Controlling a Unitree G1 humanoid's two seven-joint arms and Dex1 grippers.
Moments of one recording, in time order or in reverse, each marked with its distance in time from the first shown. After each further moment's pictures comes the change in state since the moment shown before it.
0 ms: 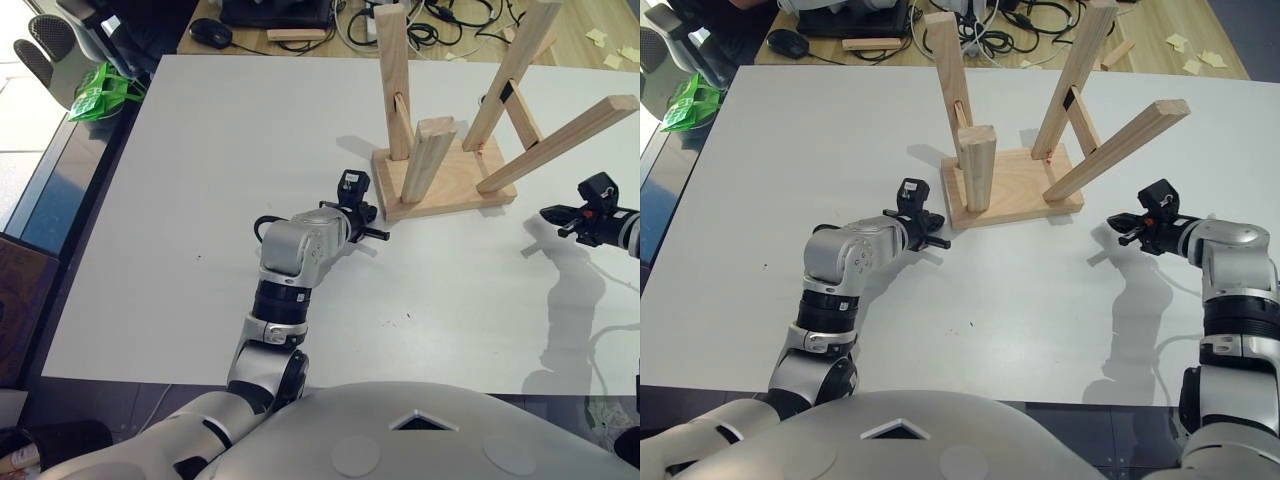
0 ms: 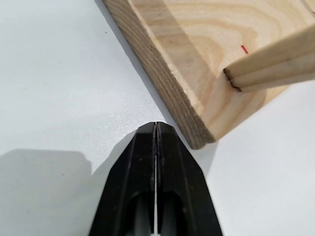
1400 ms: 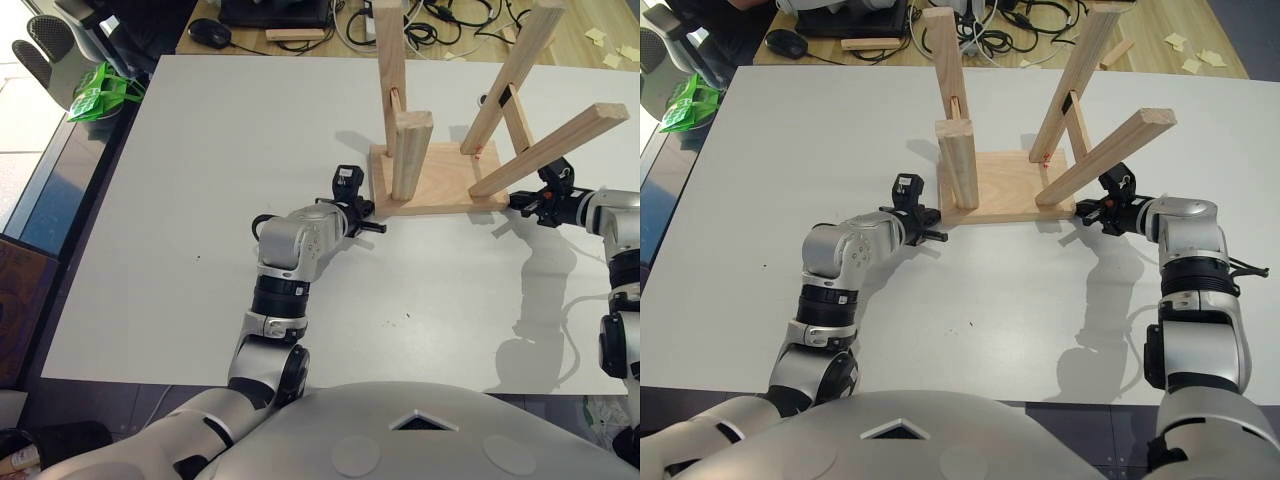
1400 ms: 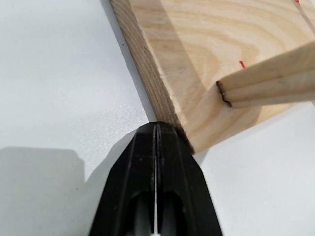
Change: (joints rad) left arm -0.023 -0.004 0.036 0.055 -0.015 -0.034 -0.004; right arm -0.183 0.160 0.044 0.128 -0.030 0.062 0.075
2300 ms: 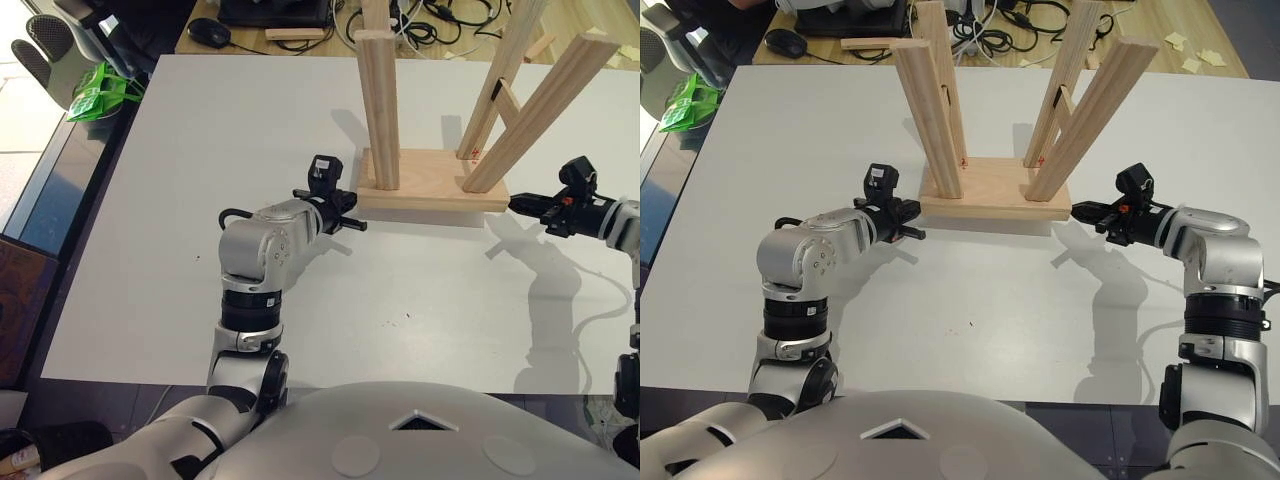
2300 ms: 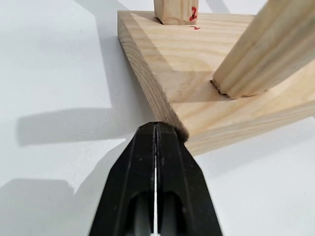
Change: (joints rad) left arm 0.052 0.113 0.029 -0.257 -0.043 0.101 -0.082; right arm 0.232 -0.061 -0.146 -0.489 0.234 0.275 0.102
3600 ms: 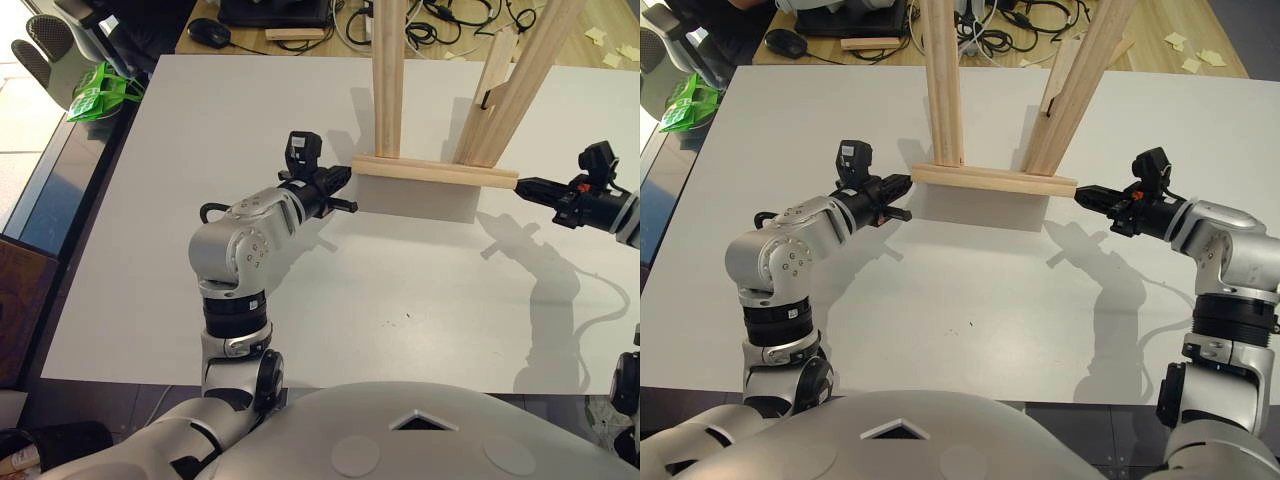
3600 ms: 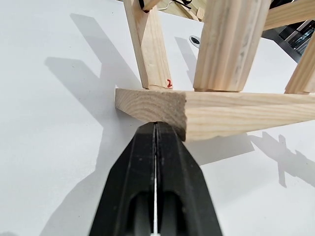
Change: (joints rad) left arm 0.013 0.013 0.113 -0.088 -0.105 -0.069 -0.060; right arm 0.003 0.020 -0.094 -0.099 0.107 0.141 -0.005
